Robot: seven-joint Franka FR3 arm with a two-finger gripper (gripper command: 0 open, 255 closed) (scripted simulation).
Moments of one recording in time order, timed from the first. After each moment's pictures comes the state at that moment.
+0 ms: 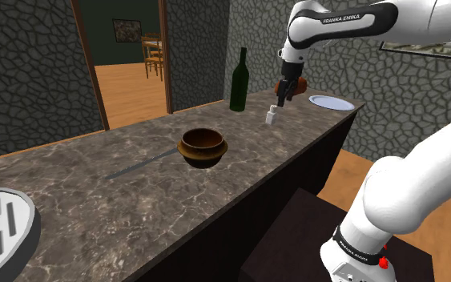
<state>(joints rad) 0.01 -0.38 -0.38 -2.11 -0.17 1.74 -0.37</state>
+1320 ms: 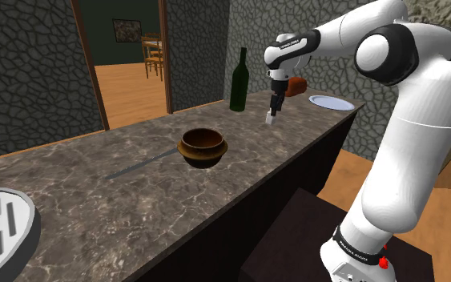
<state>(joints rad) -0.03 0.12 -0.56 -1.84 0.03 1.85 -0.76</state>
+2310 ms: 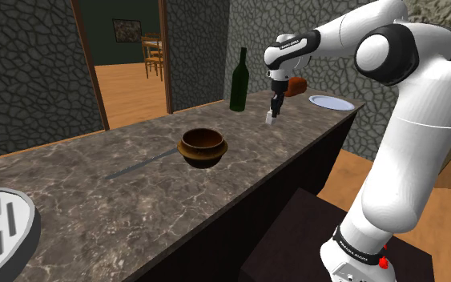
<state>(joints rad) -0.03 0.12 -0.56 -1.85 0.03 1.86 -0.76</state>
